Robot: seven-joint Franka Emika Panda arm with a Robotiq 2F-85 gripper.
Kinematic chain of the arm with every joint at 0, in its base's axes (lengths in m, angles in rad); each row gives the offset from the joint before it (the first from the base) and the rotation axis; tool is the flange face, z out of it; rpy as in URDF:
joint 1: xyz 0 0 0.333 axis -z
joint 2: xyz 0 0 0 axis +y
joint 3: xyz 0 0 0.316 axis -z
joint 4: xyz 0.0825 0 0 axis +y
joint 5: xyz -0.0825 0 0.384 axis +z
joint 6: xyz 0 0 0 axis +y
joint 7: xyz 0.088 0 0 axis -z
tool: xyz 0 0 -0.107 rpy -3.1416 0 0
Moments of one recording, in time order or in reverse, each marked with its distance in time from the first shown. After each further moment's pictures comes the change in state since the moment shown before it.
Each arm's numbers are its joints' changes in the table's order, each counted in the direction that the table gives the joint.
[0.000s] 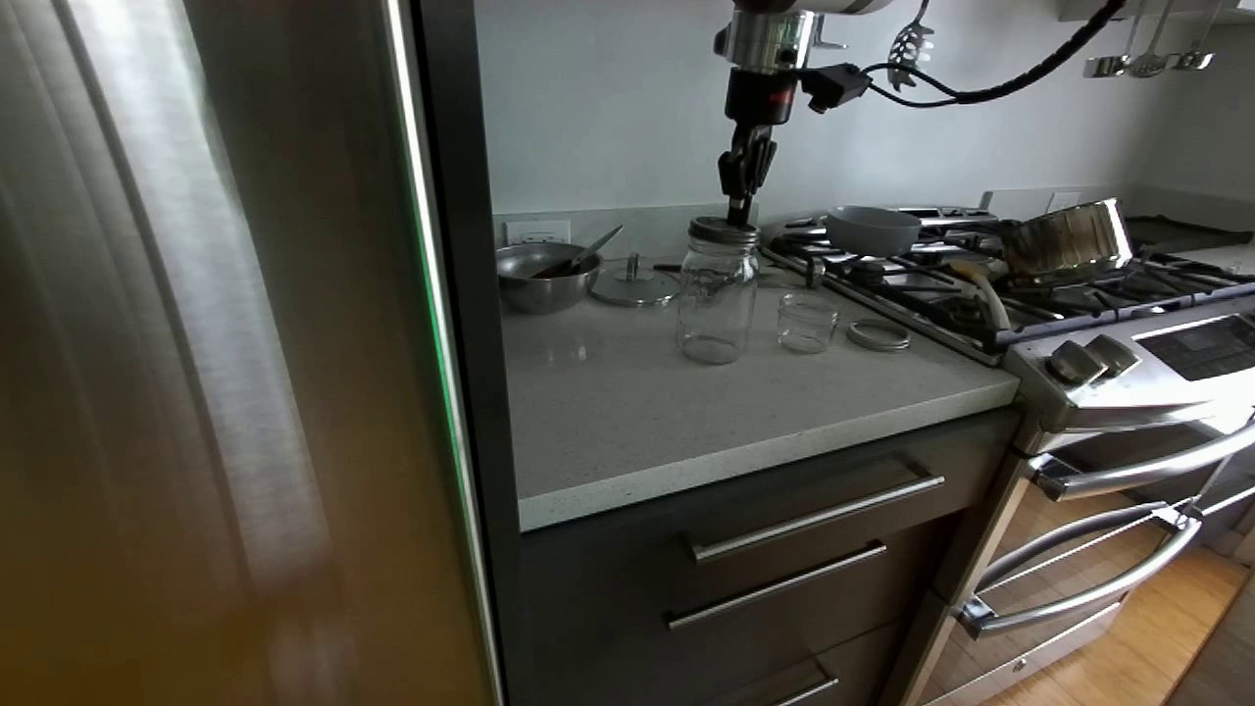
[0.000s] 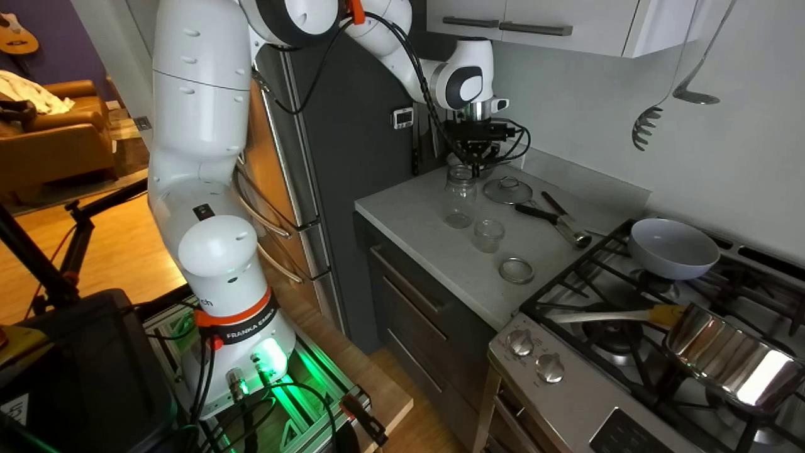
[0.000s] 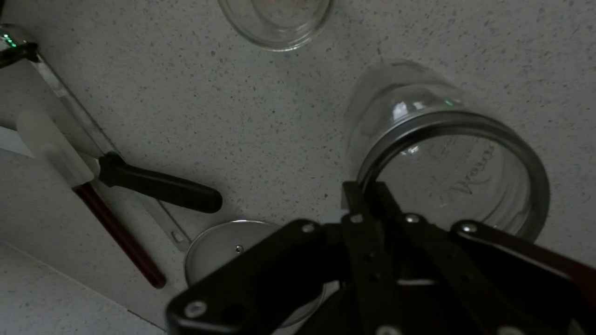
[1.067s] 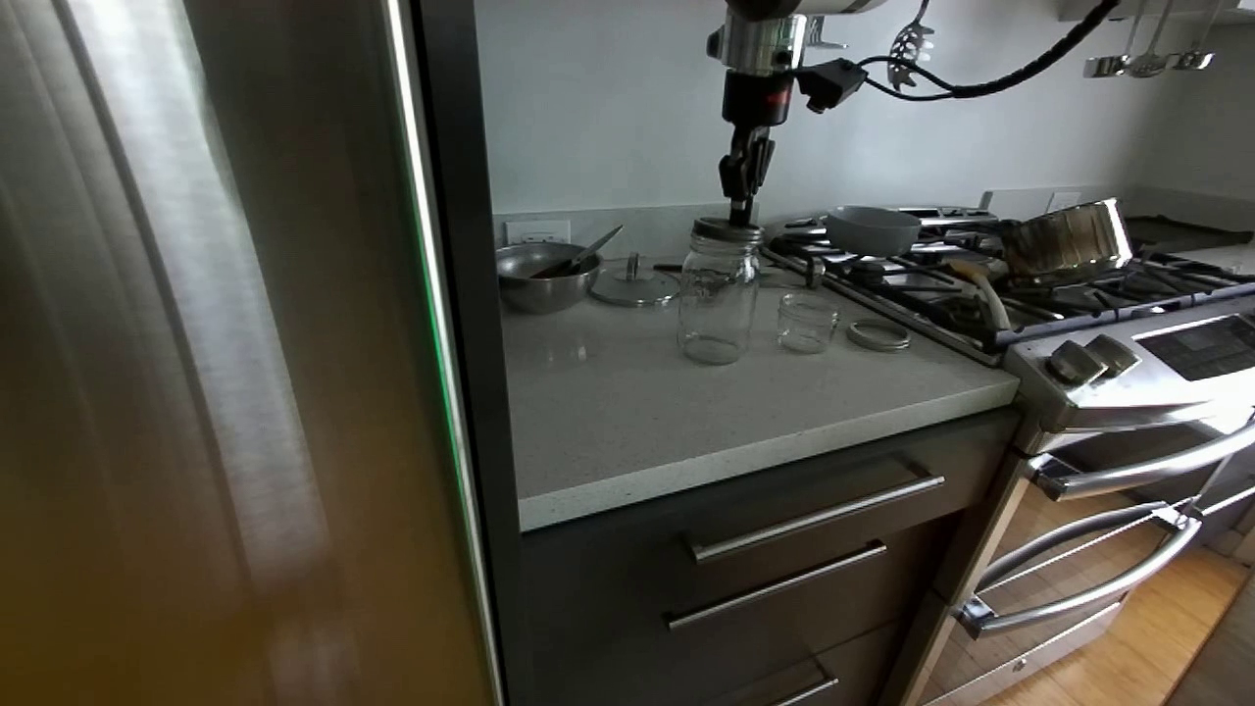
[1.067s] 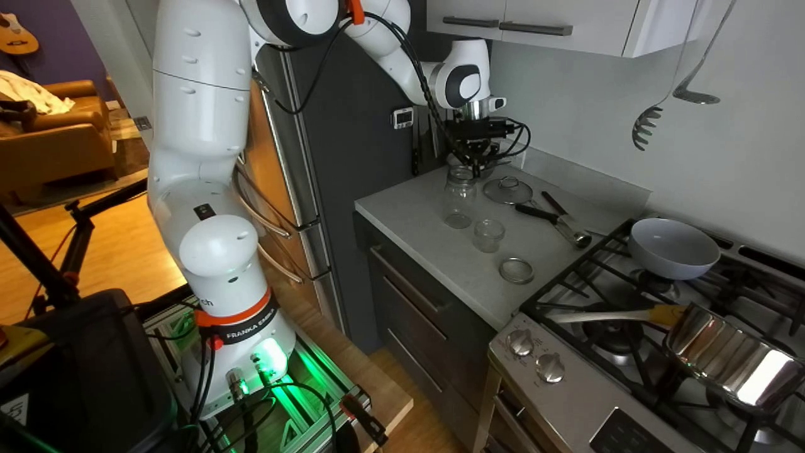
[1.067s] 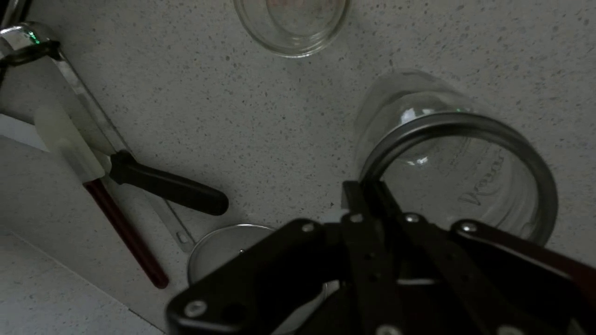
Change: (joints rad) arm -0.011 0.002 0.000 -0.002 -0.081 0.008 0.031
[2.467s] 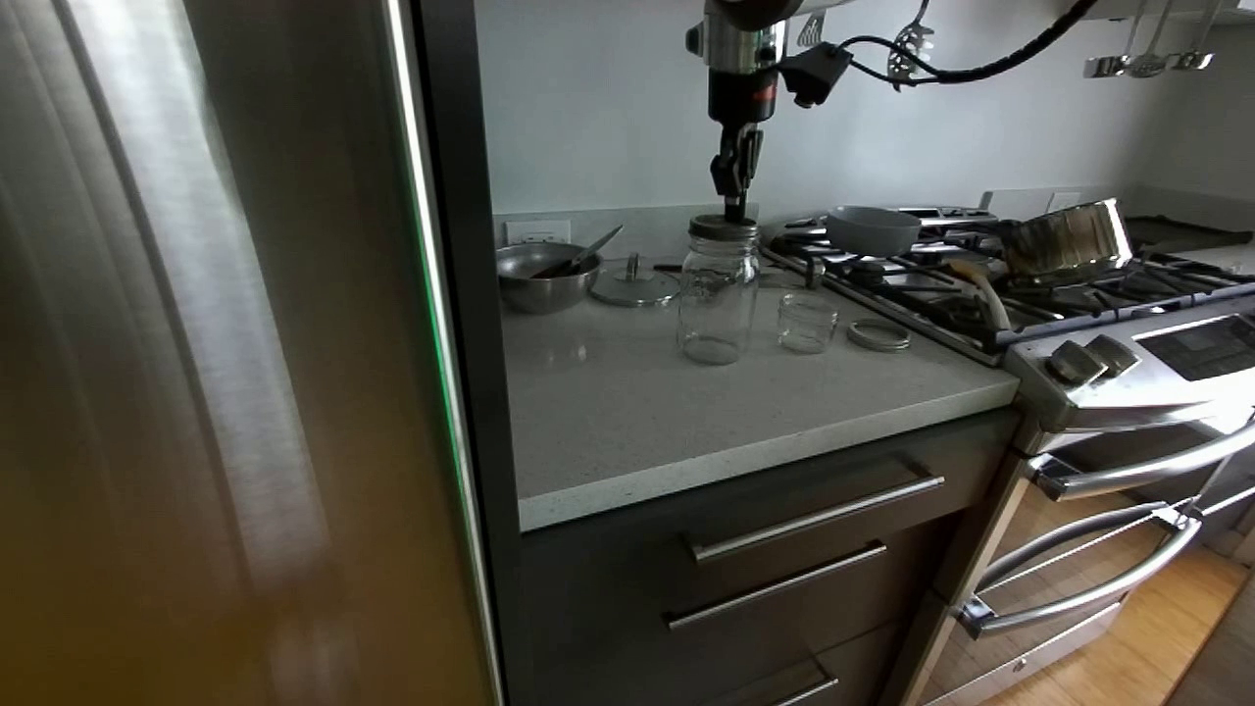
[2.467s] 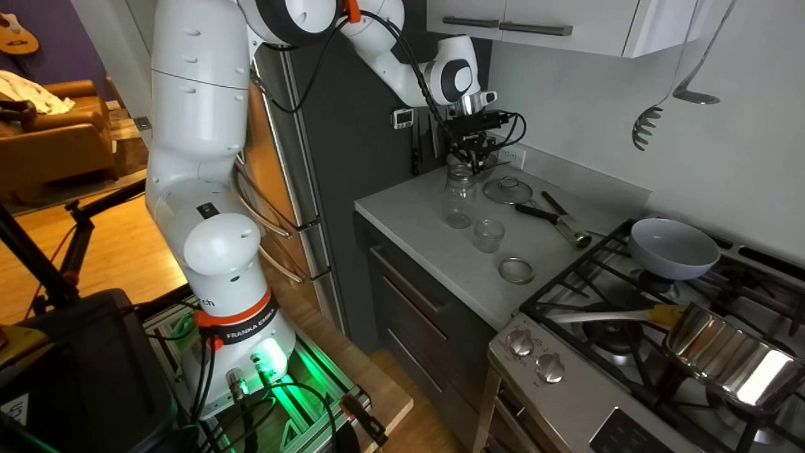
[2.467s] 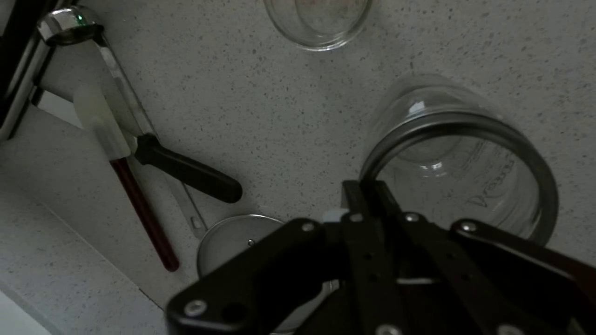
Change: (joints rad) arm -0.041 -0.005 0.004 -0.001 -0.155 0.000 0.086
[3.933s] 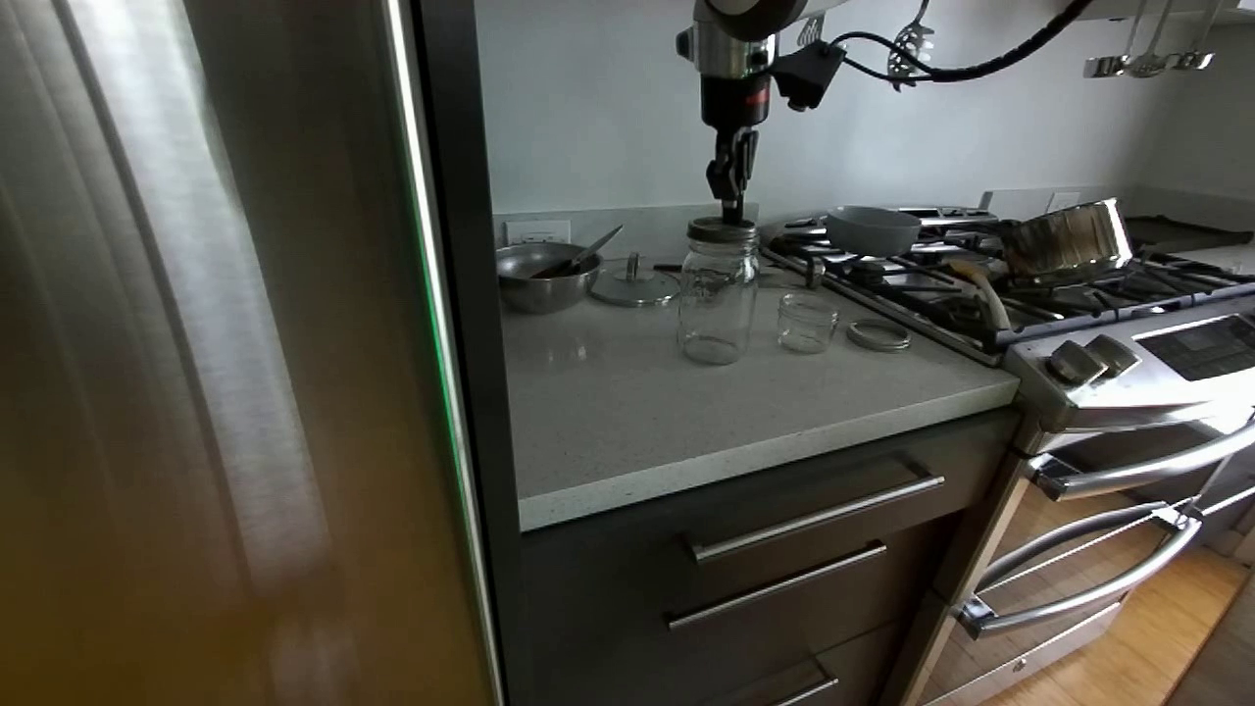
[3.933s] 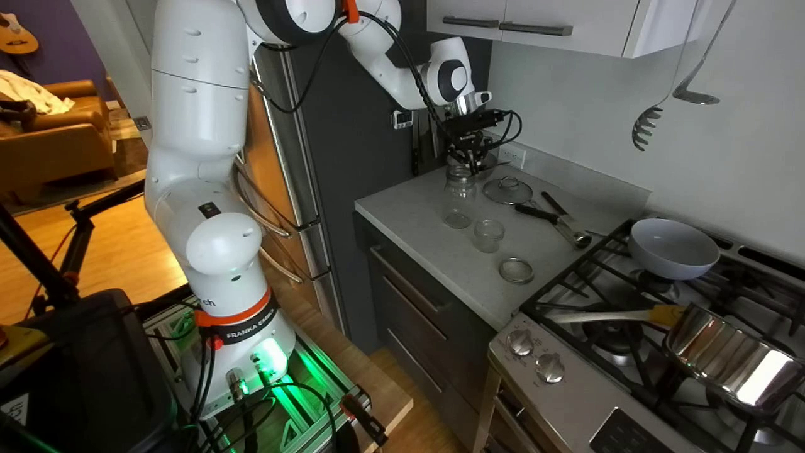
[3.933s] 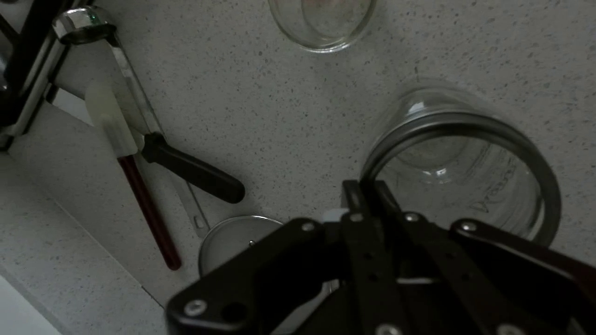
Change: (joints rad) arm -0.022 0.000 0.001 0.009 -0.078 0.000 0.058
